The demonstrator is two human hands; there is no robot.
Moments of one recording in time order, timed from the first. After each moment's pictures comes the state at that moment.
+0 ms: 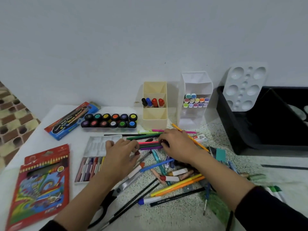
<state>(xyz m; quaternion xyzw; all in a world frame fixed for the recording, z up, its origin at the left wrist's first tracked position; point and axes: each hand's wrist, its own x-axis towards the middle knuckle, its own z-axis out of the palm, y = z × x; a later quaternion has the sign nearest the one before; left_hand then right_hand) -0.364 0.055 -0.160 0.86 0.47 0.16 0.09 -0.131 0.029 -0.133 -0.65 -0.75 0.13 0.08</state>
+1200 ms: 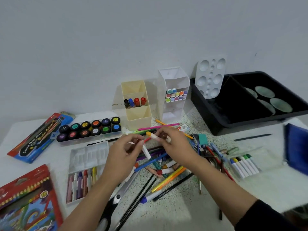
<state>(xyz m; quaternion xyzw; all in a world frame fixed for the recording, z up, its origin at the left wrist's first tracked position) -0.342 0.048 -0.118 0.73 0.37 0.33 0.48 -0.154 -0.016 -0.122 -0.72 -0.58 0.17 0.35</state>
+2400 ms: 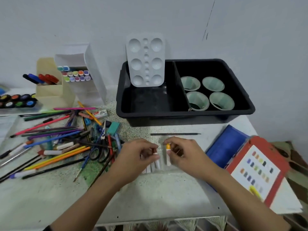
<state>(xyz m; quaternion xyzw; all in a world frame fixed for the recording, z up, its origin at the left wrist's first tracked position) -0.032 -0.153 -0.143 0.82 0.37 0.21 0.37 0.169 -0.230 -0.146 -0.65 -0.62 0.30 0.31</state>
